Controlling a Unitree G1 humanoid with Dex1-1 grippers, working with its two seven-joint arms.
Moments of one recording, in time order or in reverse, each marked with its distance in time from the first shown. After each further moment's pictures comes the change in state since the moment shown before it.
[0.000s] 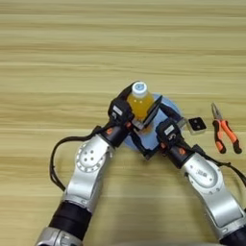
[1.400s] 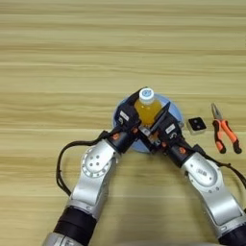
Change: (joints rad) left arm 0.031 -0.027 -0.034 -0.007 0.000 0.009 -0.013; right arm -0.005 0.015 -0.021 0.027 0.007 -0.003 -0.001
